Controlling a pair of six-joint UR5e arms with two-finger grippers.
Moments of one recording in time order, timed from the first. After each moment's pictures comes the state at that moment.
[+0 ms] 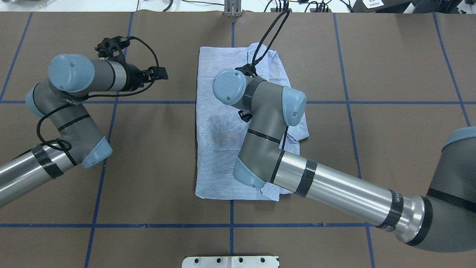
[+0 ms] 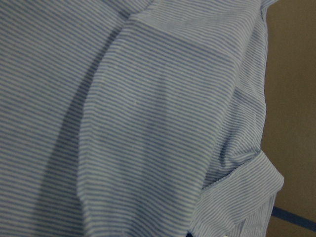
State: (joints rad) left arm -0.77 -2.06 -1.39 -2.44 -1.77 -1.36; right arm 0.54 -0.66 1.29 -1.78 1.52 0.72
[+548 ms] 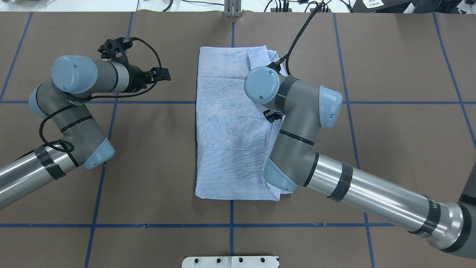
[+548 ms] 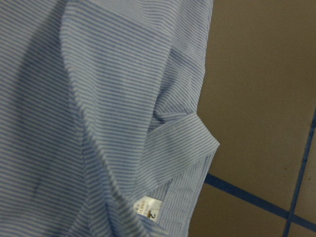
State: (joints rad) left arm -0.76 -2.07 -1.39 -2.44 -1.77 -1.37; right arm 0.57 -0.82 1.48 -1.84 1.53 0.64
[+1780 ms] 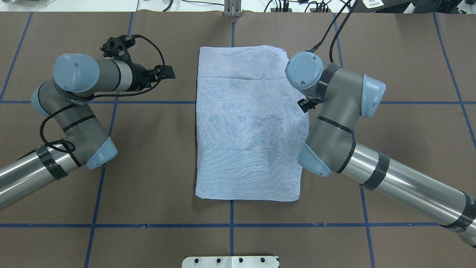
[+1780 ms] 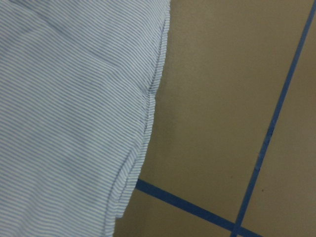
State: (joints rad) left arm -0.75 -2.06 -1.47 -2.43 -1.80 -1.40; right arm 0.69 -0.95 1.65 -1.74 1.67 0.53
